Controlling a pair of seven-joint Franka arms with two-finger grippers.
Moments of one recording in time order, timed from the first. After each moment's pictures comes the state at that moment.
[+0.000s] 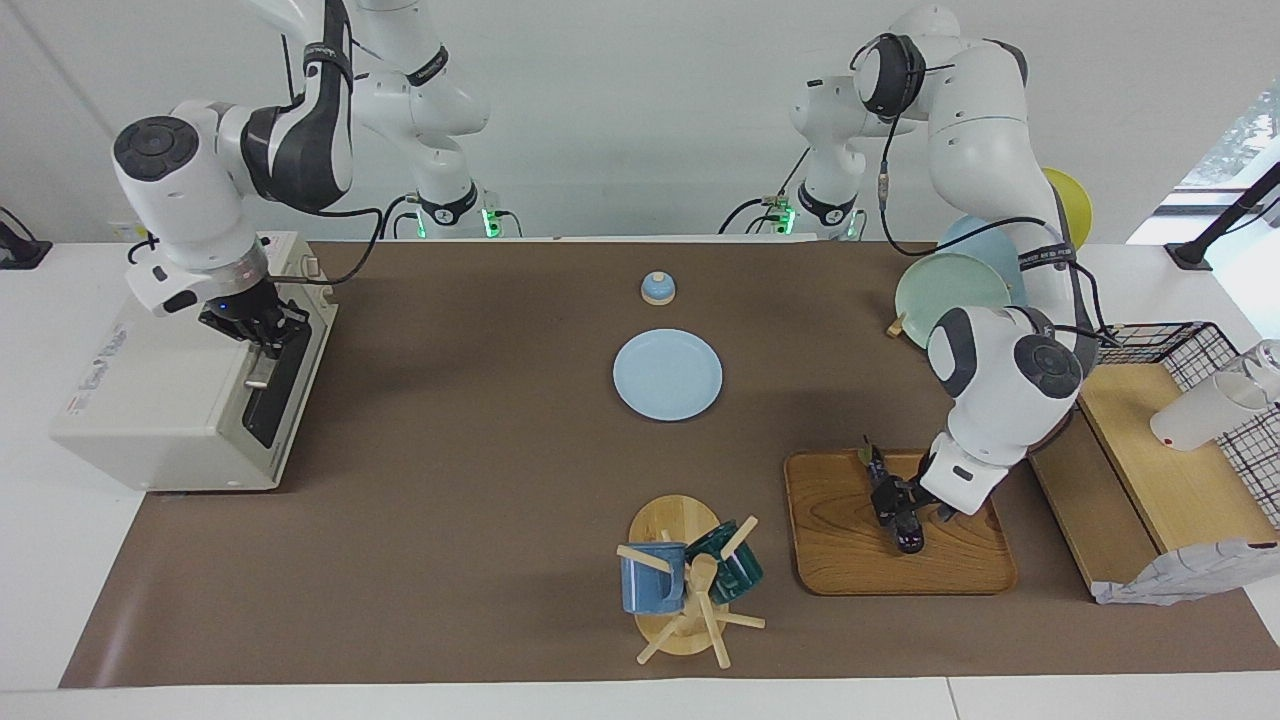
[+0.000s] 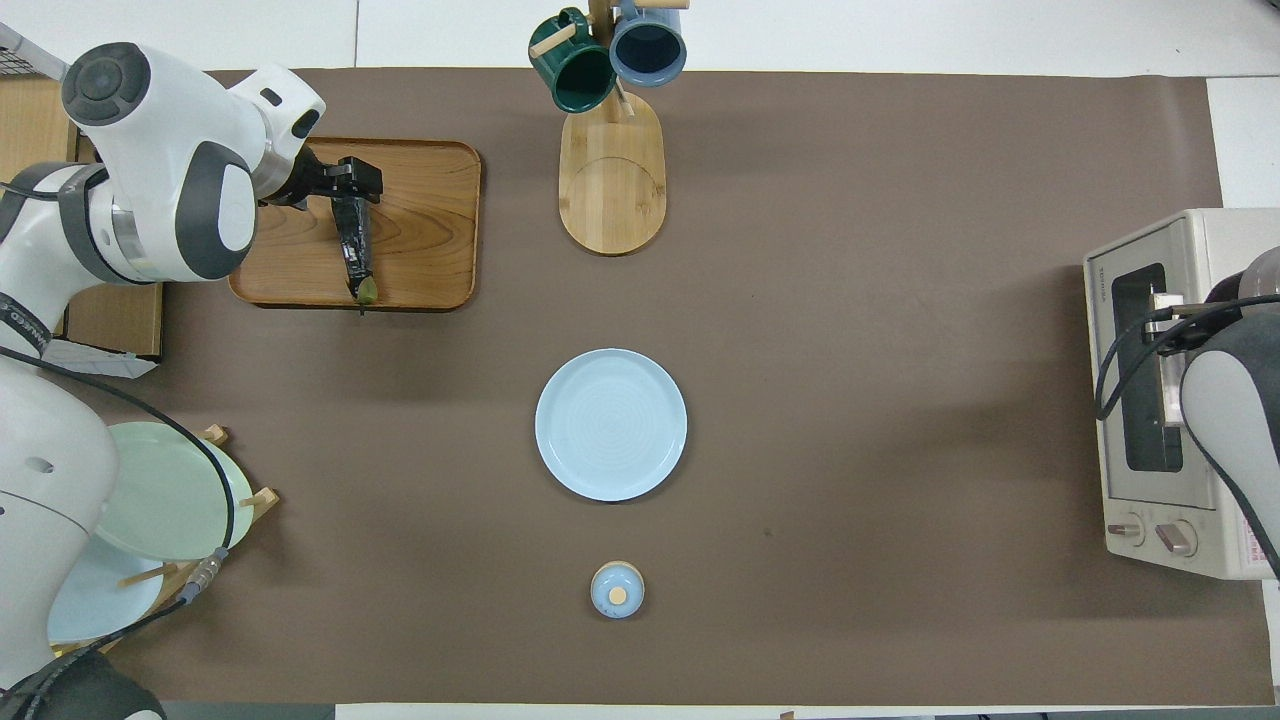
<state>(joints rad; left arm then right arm) -0.08 0.63 -0.07 -1.45 -0.02 2.21 -0.10 -0.09 -0.01 -0.07 -1.98 -0.18 1.95 -0.05</state>
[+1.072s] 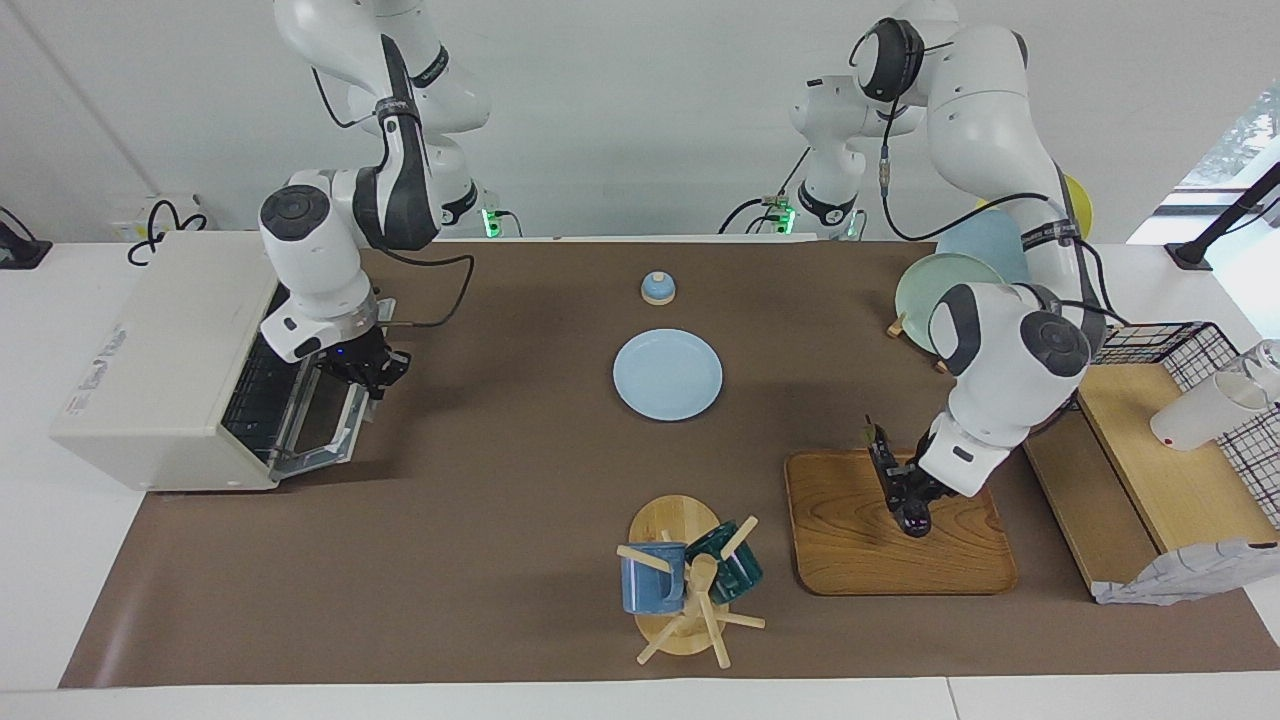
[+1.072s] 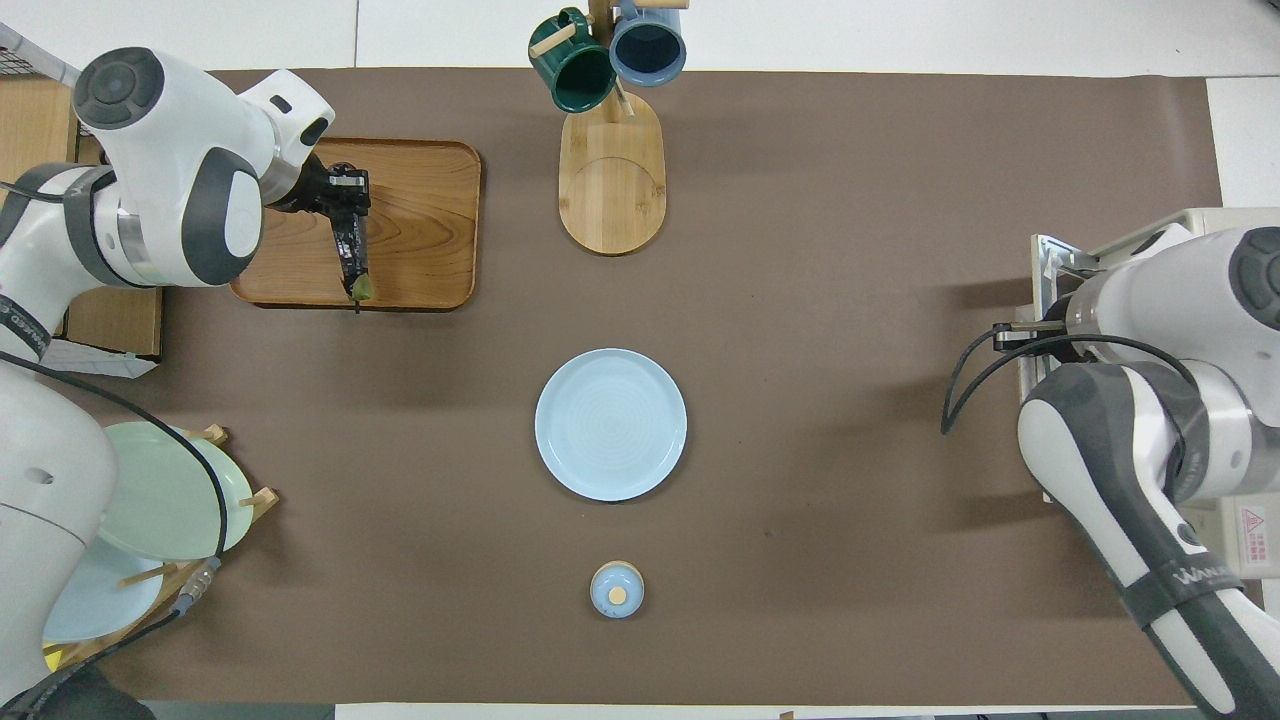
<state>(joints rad) -0.09 0.53 -0.08 -1.45 -0.07 2.05 -0.12 0.06 0.07 -0.05 -2.16 -0.09 2.27 0.12</state>
